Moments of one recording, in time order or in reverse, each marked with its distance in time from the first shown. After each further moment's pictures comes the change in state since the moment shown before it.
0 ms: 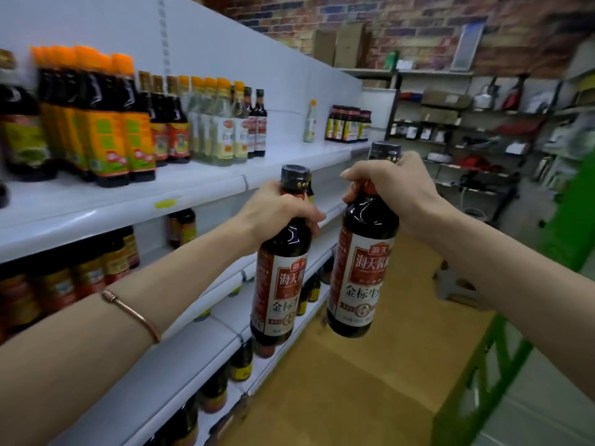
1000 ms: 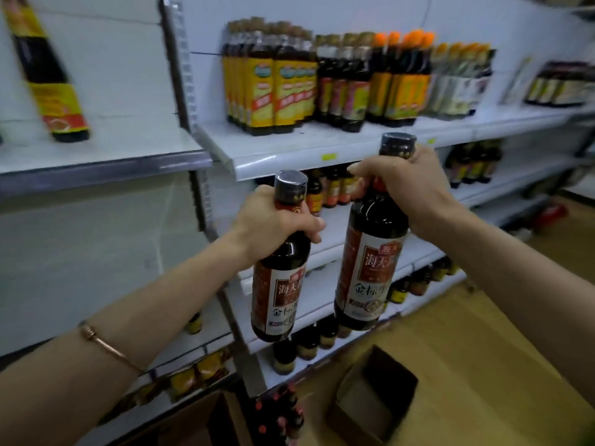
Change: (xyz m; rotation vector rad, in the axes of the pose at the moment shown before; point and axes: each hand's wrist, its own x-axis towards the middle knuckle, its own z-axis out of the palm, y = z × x) left_hand -0.550 0.033 -0.262 0.201 0.432 -0.112; right_hand -0.361 -0.222 0.334 0.266 -0.440 -0.079
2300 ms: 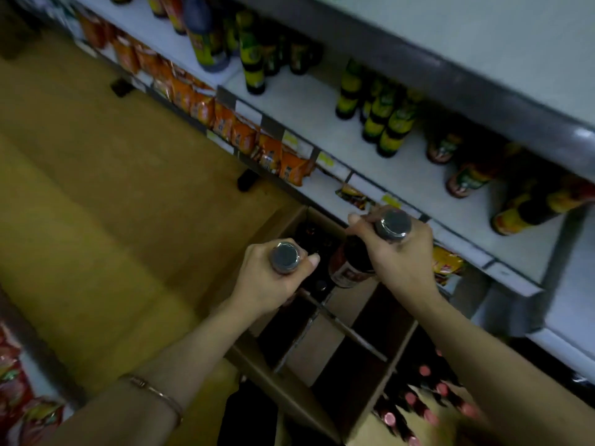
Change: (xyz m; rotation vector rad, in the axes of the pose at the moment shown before) left_hand -0.406 -0.440 -0.102 0.215 1.190 -0.707; right_hand -0.203 0.324 0.525 0.083 -1.009 0.010
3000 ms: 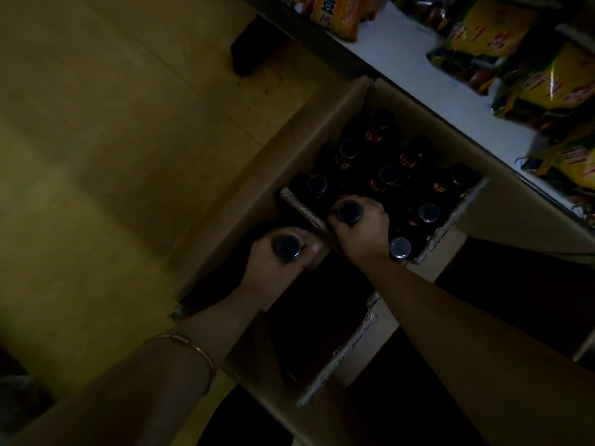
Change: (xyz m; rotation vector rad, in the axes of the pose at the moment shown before) left_hand 0.006 -0.406 0.091 -0.048 -0.008 -0.461; right_hand 0.007 0.406 0.263 -0.306 -0.221 0.249
